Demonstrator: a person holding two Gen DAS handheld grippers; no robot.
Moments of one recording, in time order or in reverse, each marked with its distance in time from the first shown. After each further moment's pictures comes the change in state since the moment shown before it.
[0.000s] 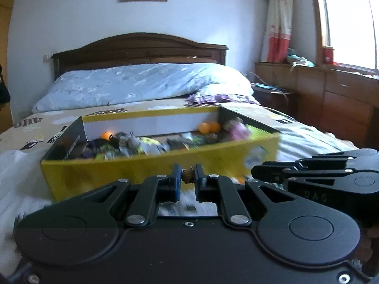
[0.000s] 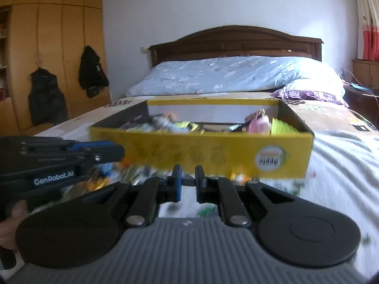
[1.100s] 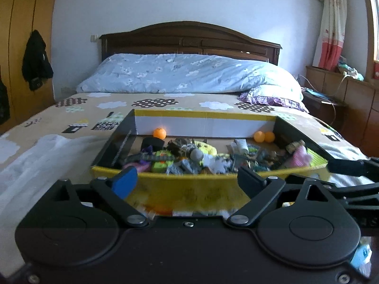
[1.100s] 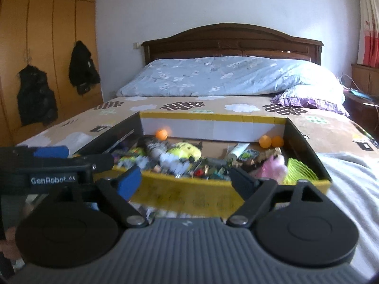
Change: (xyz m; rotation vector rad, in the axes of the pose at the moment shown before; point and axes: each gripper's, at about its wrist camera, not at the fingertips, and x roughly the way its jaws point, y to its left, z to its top) left arm -0.002 0.052 0.032 -0.120 0.049 0.227; right arm 0.033 0.027 0.061 -0.024 0.026 -0.043
